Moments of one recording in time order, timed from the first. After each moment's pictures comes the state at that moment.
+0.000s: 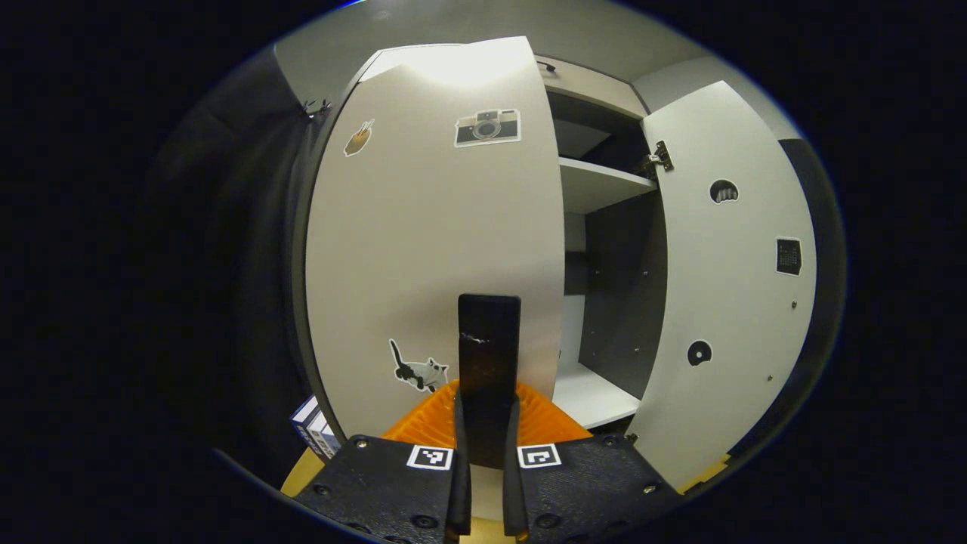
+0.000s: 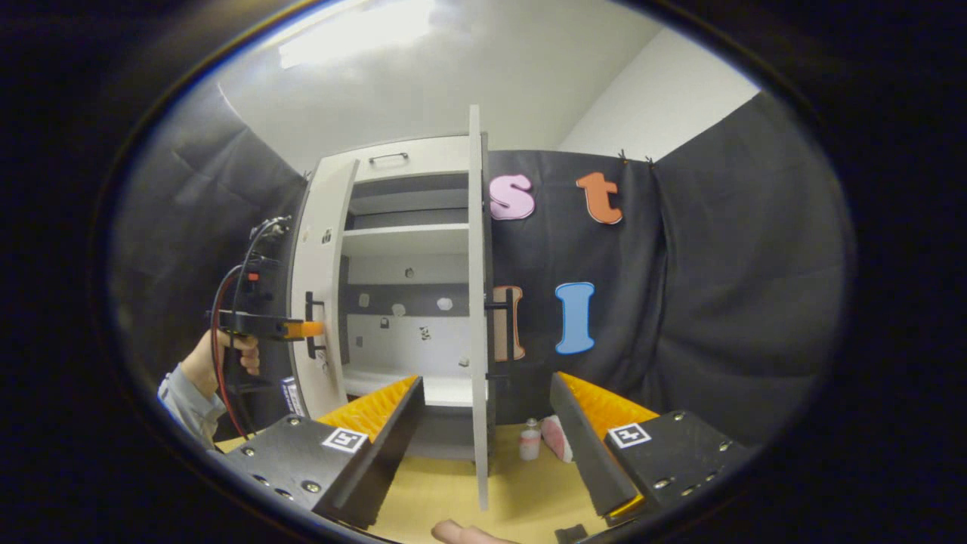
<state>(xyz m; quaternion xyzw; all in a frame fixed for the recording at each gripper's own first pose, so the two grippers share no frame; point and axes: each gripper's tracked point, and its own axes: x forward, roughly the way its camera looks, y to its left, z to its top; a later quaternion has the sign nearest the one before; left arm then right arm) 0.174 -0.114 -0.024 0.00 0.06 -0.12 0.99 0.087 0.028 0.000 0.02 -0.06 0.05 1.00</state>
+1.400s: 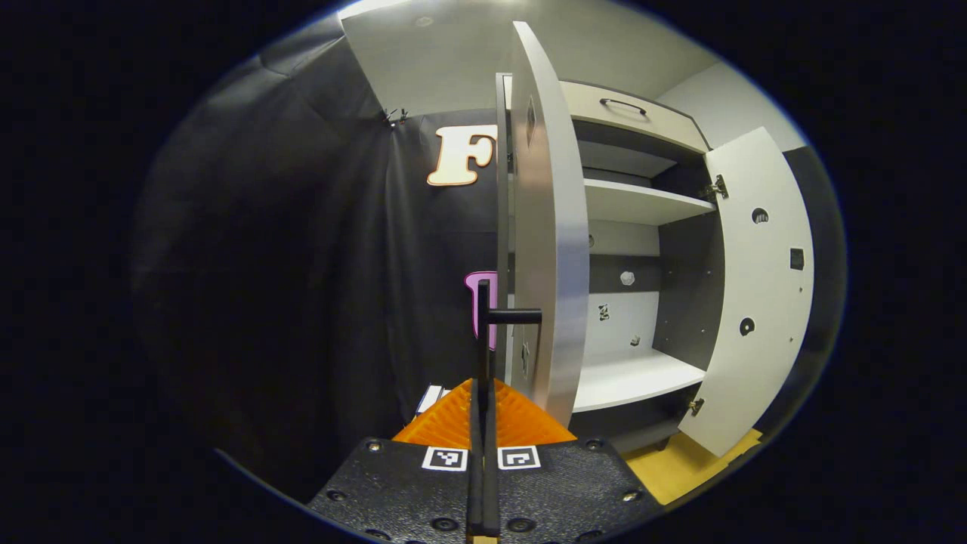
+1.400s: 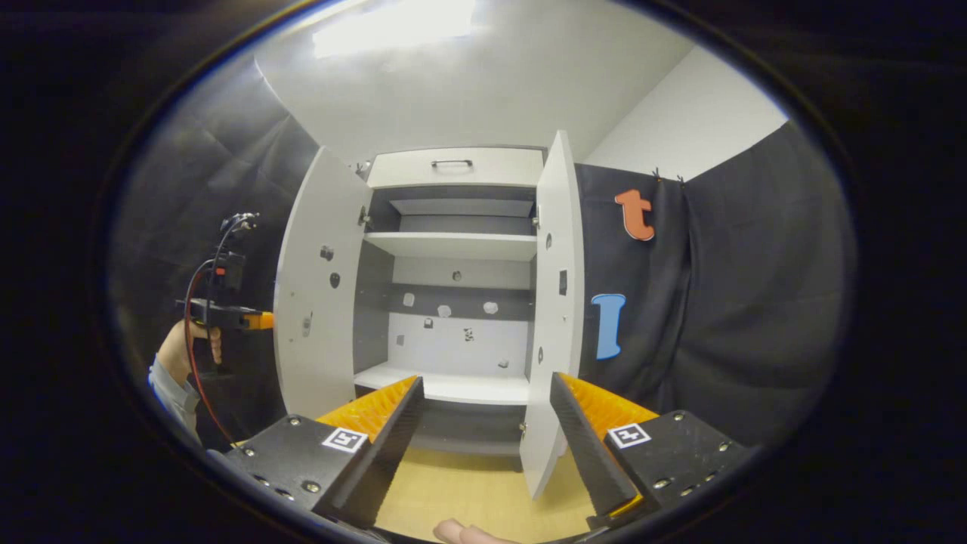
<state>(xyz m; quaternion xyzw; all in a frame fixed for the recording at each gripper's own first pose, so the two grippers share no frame) 0.094 0.092 -0.014 -0.01 0.05 -0.02 1.00 0.016 0.141 0.014 -0.01 -0.06 0.08 0.99</state>
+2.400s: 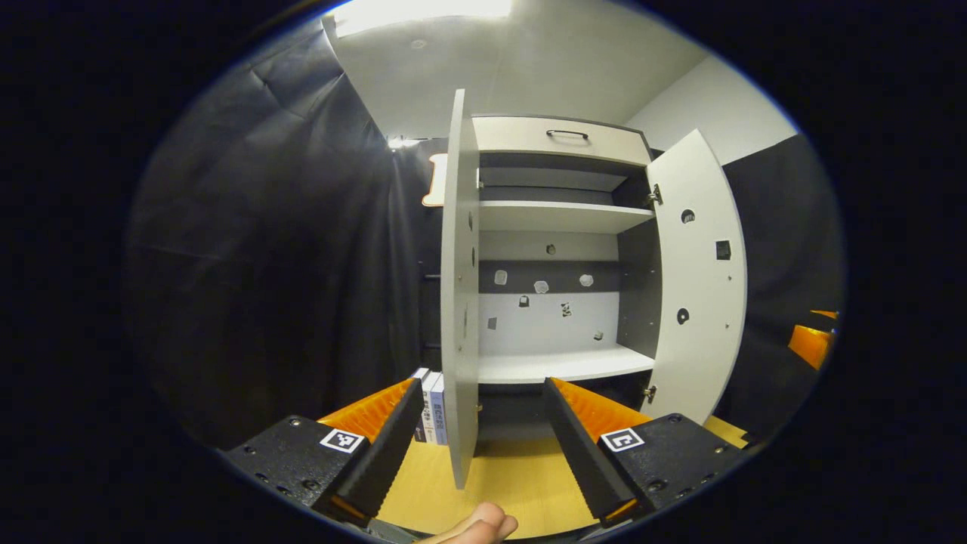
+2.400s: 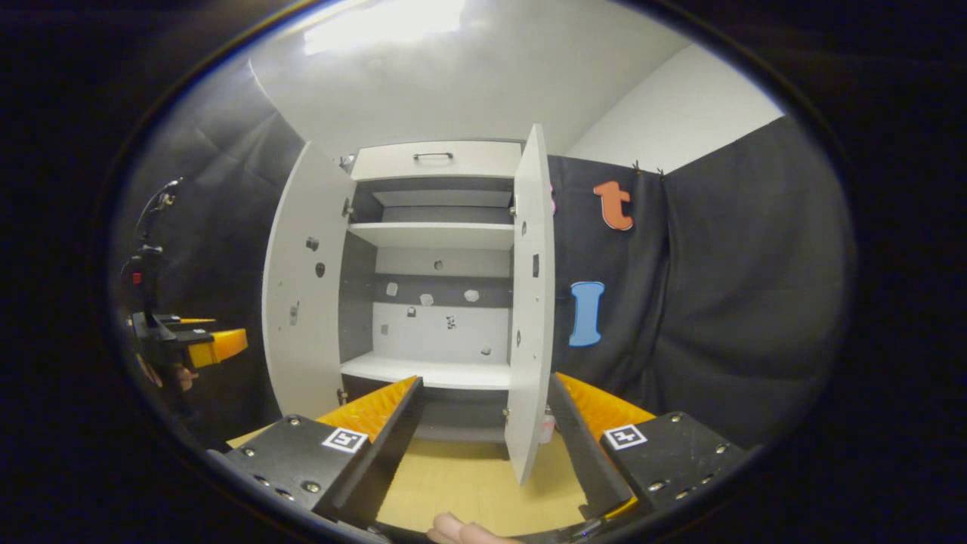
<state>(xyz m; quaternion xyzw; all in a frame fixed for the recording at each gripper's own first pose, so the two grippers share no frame) -0.074 -0.004 -0.030 0.00 0.02 -0.02 1.00 -0.005 0.109 -0.007 0.00 -0.04 0.05 1.00</state>
